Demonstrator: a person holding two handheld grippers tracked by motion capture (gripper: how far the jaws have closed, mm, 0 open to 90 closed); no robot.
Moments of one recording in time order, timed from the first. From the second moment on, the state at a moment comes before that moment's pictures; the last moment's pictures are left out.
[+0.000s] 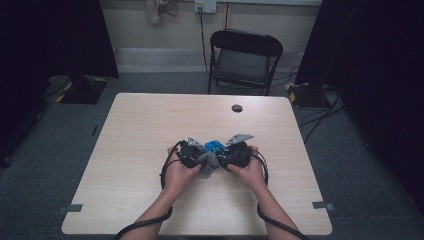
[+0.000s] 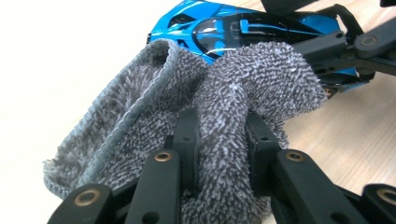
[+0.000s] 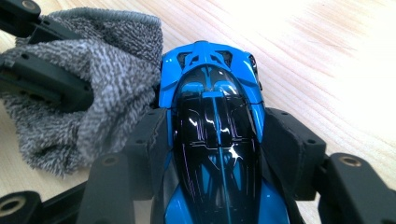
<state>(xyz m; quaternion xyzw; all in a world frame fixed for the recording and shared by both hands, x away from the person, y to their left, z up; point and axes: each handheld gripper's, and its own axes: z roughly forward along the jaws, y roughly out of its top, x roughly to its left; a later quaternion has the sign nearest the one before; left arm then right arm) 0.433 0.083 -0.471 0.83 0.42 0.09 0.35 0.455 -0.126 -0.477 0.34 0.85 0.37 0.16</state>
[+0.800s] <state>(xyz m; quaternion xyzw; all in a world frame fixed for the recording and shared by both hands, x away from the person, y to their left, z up) 0.457 0.107 -0.469 0.81 0.47 0.10 0.34 0.455 -0.126 -0.477 0.34 0.85 0.36 0.16</state>
